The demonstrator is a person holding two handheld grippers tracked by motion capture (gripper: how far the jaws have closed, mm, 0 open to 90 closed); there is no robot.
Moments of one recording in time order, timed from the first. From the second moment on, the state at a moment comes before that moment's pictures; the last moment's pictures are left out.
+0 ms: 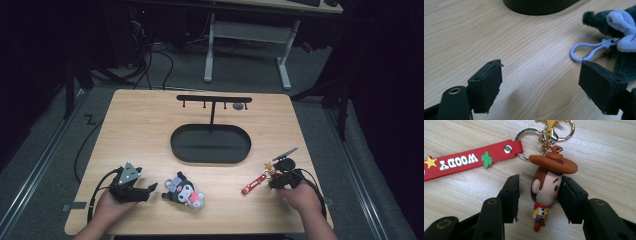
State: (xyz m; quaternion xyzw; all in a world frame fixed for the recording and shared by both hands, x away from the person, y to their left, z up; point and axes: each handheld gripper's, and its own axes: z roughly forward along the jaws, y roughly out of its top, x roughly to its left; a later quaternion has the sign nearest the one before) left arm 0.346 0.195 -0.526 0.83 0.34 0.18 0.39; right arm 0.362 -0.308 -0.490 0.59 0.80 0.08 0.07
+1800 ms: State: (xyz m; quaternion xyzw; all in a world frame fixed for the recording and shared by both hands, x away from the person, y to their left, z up) left arm 0.345 0.193 -0.526 0.84 0.33 0.18 0.39; right arm 0.347 -0.299 -0.429 0.56 0.82 0.10 0.06
